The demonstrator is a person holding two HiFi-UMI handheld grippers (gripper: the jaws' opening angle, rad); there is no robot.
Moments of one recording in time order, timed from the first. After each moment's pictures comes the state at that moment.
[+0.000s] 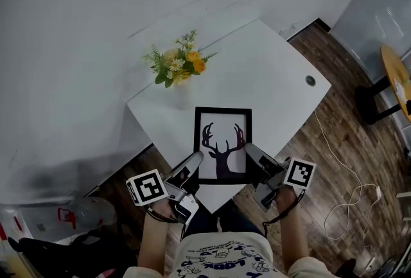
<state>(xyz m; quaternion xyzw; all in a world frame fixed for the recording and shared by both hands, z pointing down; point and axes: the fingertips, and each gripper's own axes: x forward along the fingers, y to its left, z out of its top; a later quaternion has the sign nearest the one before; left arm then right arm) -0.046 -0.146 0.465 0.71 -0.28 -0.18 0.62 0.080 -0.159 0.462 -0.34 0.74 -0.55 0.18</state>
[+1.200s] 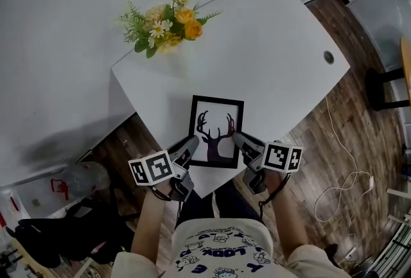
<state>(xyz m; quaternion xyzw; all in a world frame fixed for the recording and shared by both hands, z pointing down) -0.049 -0.155 0.628 0.70 -0.39 0.02 0.60 0.082 -0.165 0.630 -0.38 0.70 -0.60 -0.05</state>
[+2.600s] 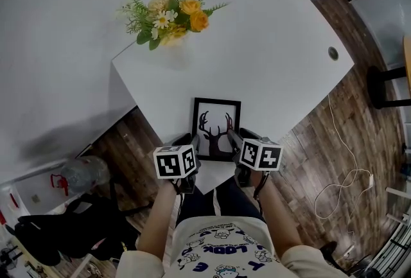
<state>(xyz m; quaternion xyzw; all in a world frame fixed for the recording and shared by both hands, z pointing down) -0.062 -0.143 0.694 0.69 -0.47 0.25 0.49 0.079 -0.156 0.696 -0.48 0.68 -0.50 -0.22</state>
